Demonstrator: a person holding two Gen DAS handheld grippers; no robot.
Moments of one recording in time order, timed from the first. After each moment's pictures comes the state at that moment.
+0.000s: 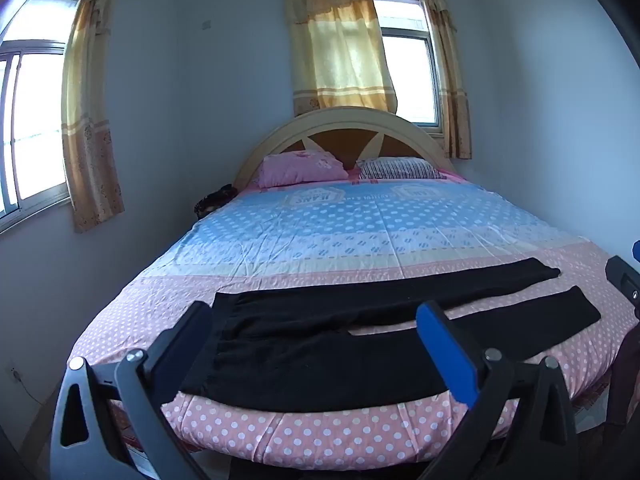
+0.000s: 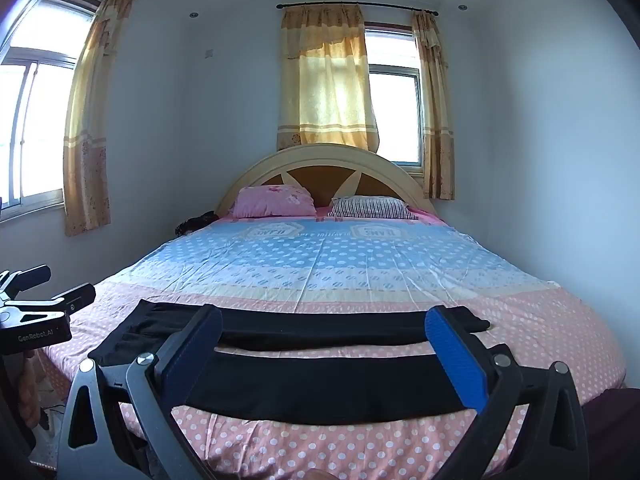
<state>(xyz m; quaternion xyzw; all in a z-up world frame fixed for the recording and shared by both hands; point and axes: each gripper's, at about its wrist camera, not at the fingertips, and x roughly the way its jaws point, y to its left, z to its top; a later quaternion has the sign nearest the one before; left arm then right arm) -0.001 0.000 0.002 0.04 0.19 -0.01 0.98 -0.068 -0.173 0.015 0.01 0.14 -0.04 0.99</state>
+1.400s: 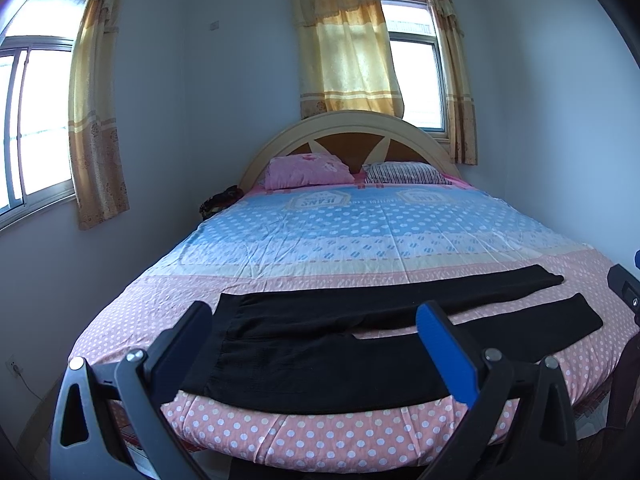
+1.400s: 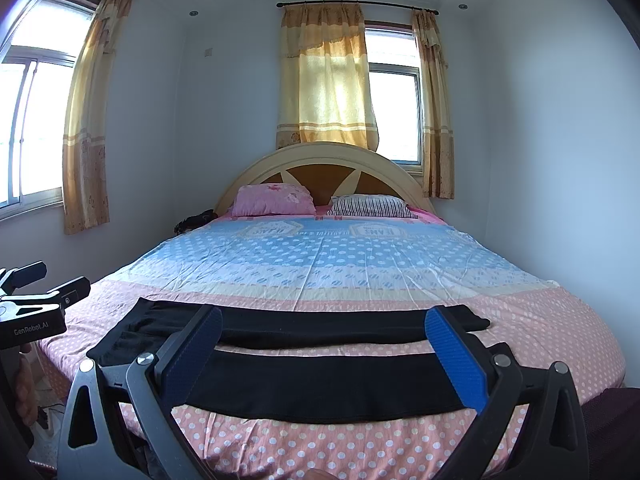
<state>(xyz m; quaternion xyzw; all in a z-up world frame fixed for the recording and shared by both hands) 0.003 0.012 -0.004 0.03 0.19 0.00 0.98 -0.068 -0.174 0.016 0.01 0.14 -0.04 0.99</state>
